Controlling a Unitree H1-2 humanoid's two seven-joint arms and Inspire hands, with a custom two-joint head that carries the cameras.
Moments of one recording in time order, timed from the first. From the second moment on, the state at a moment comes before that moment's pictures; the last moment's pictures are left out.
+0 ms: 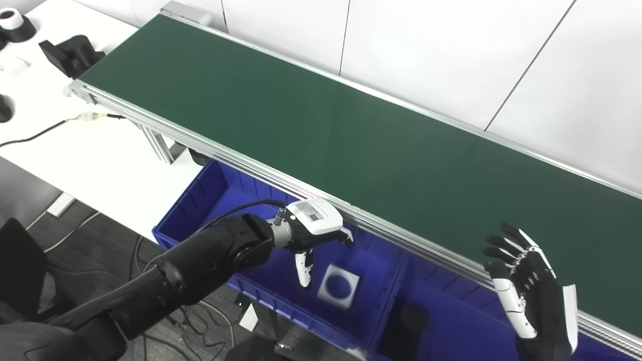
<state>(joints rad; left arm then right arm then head) -0.12 0.39 -0.54 0.01 1.01 -0.09 -0.44 0.29 -0.09 0.09 -0.30 -0.16 -0.10 0.04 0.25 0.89</state>
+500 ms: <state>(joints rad) -0.11 0.39 -0.49 -0.06 0.90 -0.06 -0.51 0.30 -0.08 0.10 -0.30 -0.15 -0.10 0.04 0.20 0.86</state>
